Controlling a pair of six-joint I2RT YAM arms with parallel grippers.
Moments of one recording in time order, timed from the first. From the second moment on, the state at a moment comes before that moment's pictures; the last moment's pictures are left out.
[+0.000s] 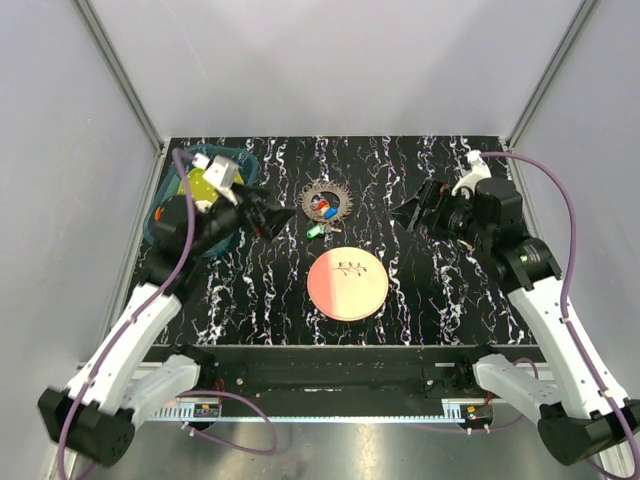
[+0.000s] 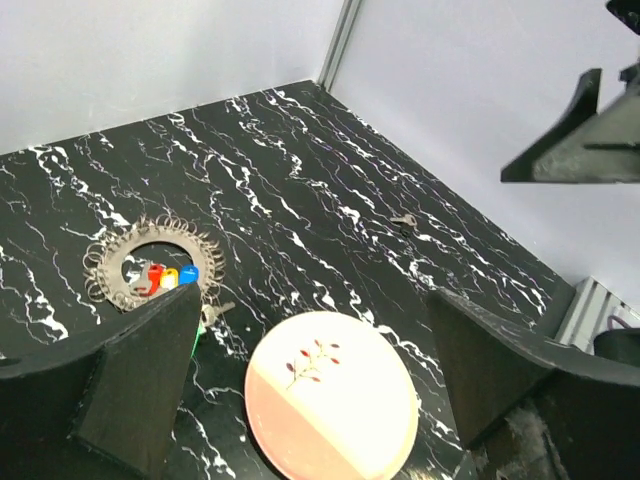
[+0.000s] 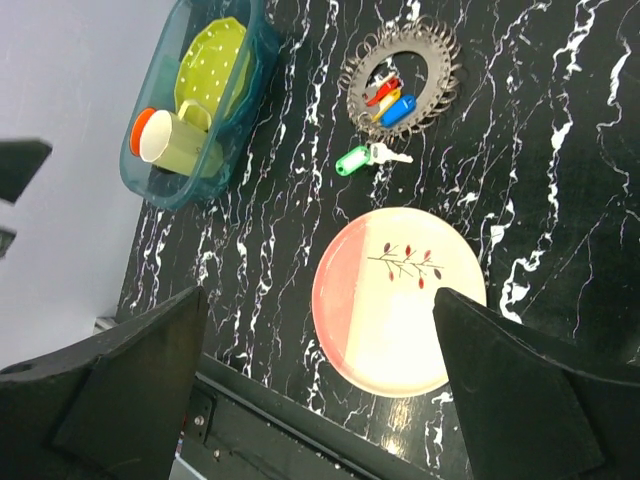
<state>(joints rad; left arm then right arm) -0.36 0.96 0.90 0.06 0.48 -0.31 0.33 0.97 1.16 -0.60 -0.24 0.56</state>
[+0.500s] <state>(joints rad) -0.36 0.72 0.74 -0.08 0.47 -0.31 0.33 0.81 1.05 -0.50 -0.20 0.56</state>
